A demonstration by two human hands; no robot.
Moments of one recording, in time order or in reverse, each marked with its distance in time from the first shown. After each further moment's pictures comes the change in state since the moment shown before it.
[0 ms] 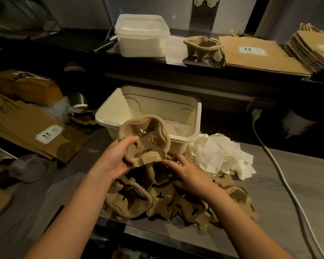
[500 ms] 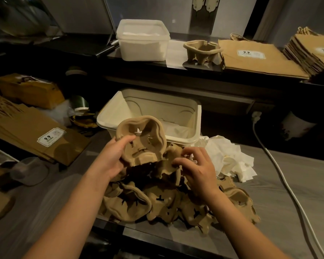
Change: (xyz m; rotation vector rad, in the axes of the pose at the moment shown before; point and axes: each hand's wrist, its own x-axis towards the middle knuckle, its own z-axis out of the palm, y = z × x) left_hand 0.001 0.007 -0.004 0.095 0.061 0.096; right_hand 0.000 0.001 0.001 -0.050 0.749 -0.095
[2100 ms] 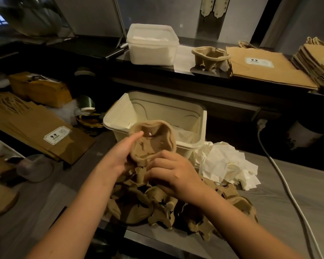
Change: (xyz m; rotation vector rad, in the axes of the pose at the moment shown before) left_hand -0.002 0.007 0.010 0.014 -0.068 -0.120; right_hand 0.051 -0.057 -0.010 0.284 -0.239 -0.373
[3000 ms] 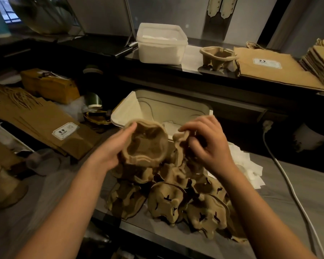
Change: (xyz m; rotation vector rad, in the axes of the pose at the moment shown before) left_hand 0.006 0.004 -0.040 0.163 0.025 0.134; right_hand 0.016 0.017 -0.053 0.049 0.235 0.401
